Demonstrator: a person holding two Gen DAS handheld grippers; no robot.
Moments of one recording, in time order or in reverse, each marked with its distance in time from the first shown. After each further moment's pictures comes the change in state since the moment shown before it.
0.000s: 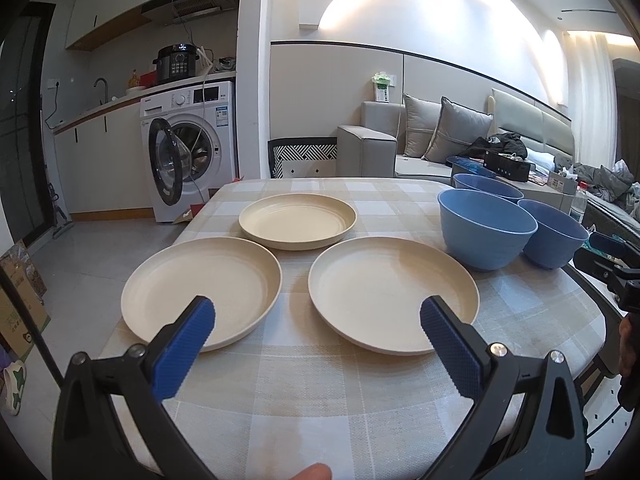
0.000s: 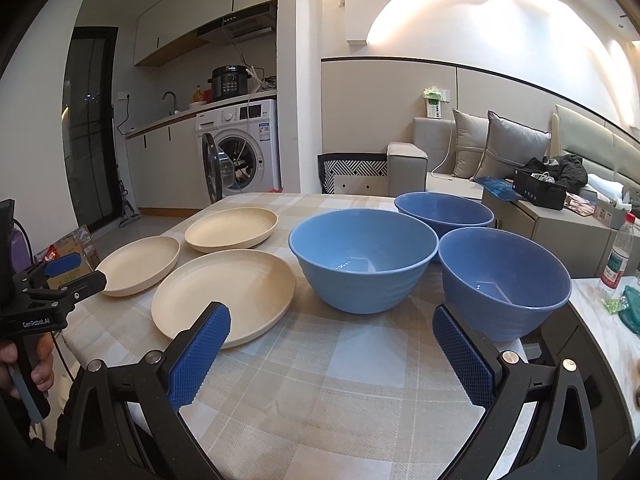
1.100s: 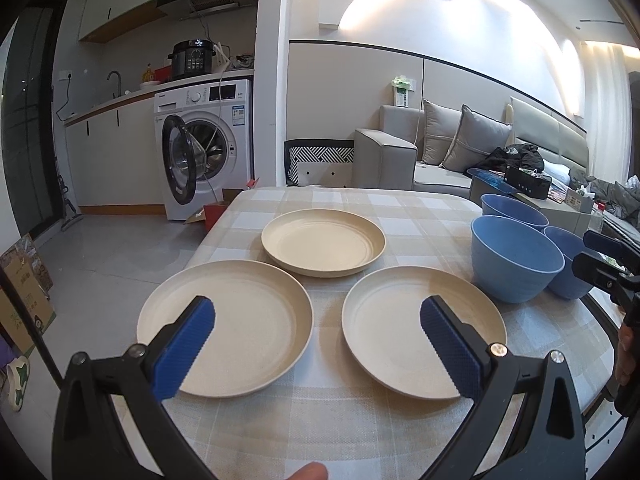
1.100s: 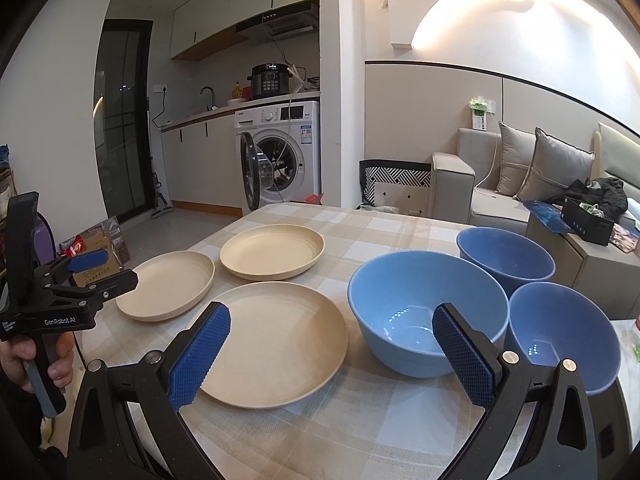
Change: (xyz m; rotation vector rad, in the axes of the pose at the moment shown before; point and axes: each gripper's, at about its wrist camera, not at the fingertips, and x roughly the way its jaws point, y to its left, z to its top) left arm 0.023 0.025 0.038 -0.043 0.004 0.037; right arm 0.044 0.036 0.057 -0.078 -0.003 0.134
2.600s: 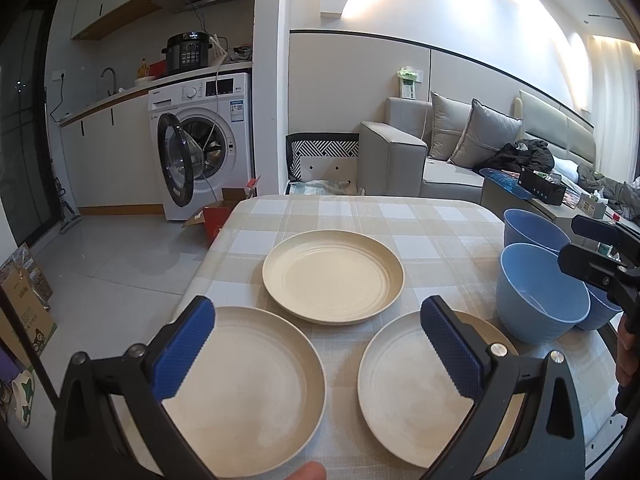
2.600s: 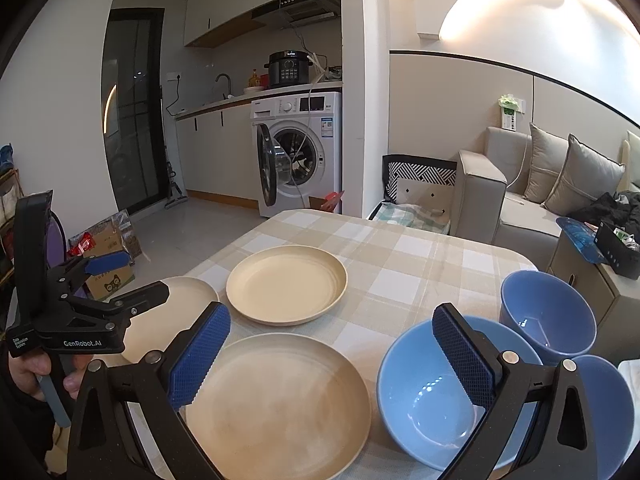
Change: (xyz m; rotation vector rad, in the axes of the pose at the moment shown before) left arm 0.055 0.008 0.058 0.013 0.043 0.014; right arm 0.077 0.012 0.077 -0.035 0.054 0.068
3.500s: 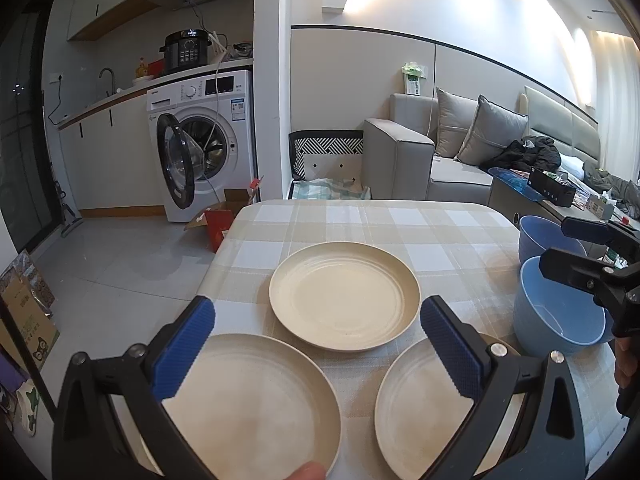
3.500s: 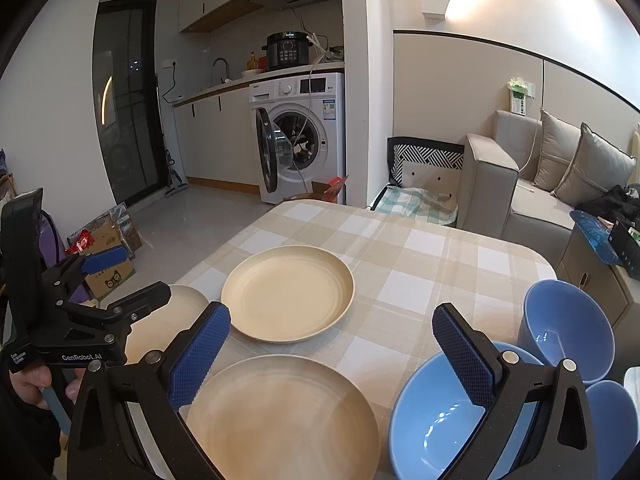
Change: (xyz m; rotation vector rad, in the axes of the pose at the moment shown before) left arm 0.029 0.010 0.025 0.006 0.018 0.009; right arm 0.049 0.002 0.030 0.012 0.083 0.011
